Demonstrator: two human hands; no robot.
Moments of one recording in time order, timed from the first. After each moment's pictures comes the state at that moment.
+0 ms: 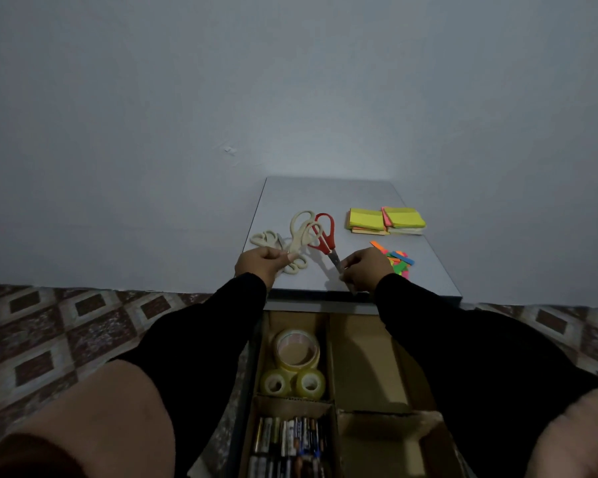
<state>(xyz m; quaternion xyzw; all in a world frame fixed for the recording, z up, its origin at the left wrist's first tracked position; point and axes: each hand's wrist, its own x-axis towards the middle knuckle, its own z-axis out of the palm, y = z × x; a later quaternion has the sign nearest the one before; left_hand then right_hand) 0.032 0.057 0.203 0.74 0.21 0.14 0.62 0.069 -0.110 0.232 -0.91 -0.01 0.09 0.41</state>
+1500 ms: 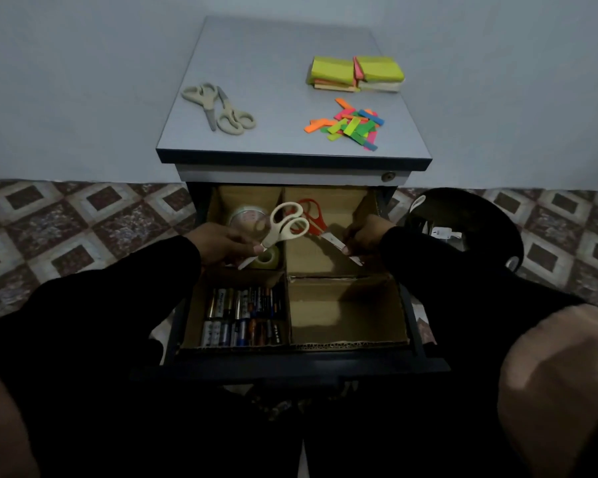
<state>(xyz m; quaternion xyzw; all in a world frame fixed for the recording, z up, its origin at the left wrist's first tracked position) -0.057 0.020 0.125 0.82 0.18 -0.20 0.50 0.031 -0.216 0.113 -0.92 0.02 0.29 0.26</state>
